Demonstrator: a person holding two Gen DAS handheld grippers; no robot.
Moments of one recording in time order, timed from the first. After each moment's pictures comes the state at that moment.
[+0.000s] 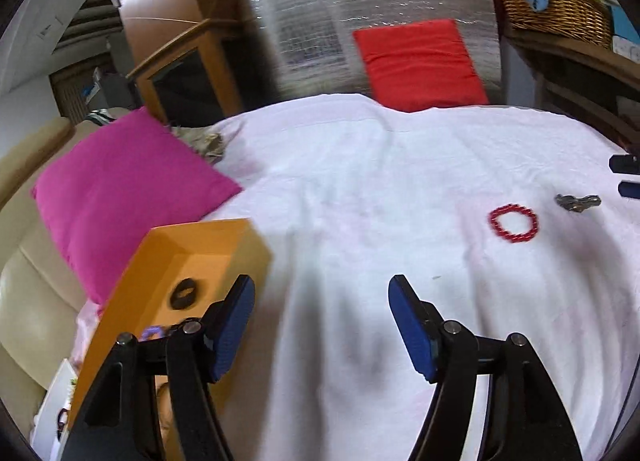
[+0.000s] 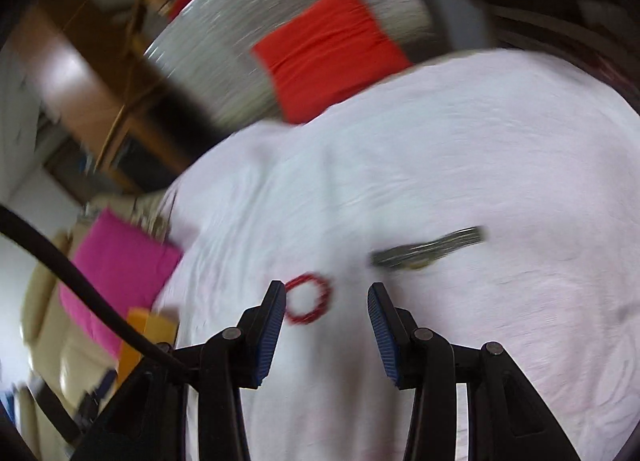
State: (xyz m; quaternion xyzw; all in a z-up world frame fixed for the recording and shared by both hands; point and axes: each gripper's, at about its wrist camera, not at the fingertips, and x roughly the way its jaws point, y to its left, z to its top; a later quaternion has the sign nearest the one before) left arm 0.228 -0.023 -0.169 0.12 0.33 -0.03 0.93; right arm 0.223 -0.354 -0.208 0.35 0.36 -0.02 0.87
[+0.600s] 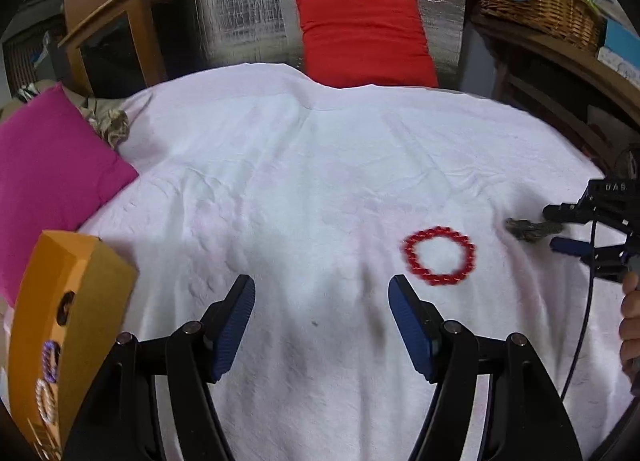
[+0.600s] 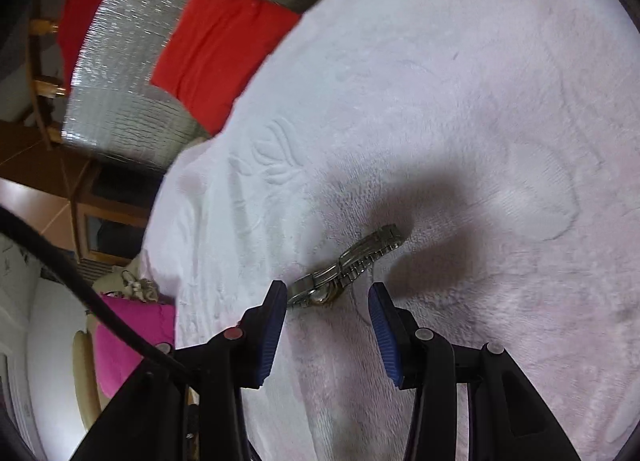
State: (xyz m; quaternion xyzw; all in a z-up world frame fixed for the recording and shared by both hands) left arm 0.286 -0.103 -0.193 0.08 0.40 -0.12 0.90; right arm 0.268 -0.412 -0.289 0.49 0.42 -0.07 0.76
